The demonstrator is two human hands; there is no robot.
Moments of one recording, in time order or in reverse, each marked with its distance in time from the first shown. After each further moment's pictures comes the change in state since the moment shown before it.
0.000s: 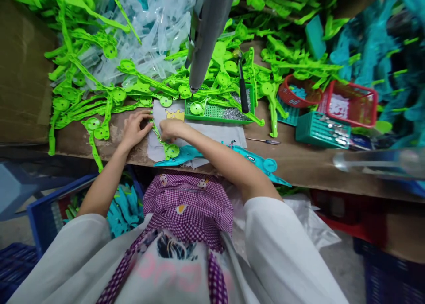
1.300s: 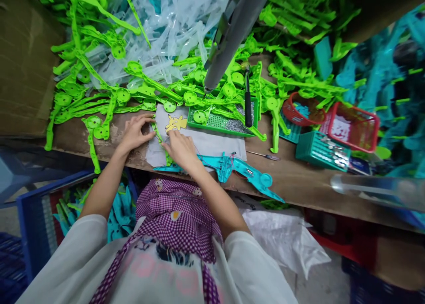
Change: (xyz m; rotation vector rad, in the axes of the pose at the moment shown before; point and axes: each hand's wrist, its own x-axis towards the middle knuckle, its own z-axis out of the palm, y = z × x) left_hand -0.005 0.010 -0.010 -0.058 -0.063 -0.032; right_hand -0.037 0.002 0.053 0.084 0.497 0.021
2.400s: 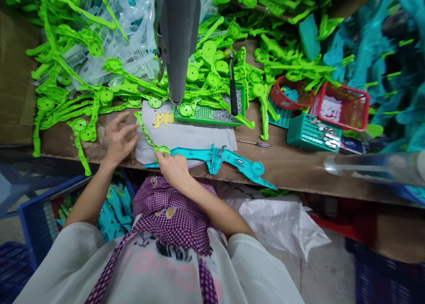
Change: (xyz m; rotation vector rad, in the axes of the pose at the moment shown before) left_hand -0.030 0.016 0.003 0.082 0.163 0.099; right_hand -0.067 0.001 0.017 -0.266 -0.172 -0.021
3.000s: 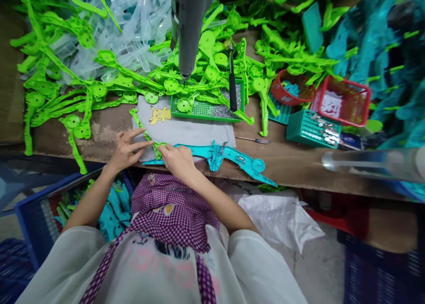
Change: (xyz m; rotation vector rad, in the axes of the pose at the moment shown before) left_hand -0.029 0.000 0.024 0.005 -0.007 0.417; right_hand 0.000 0.027 -0.004 0.027 0.155 -0.049
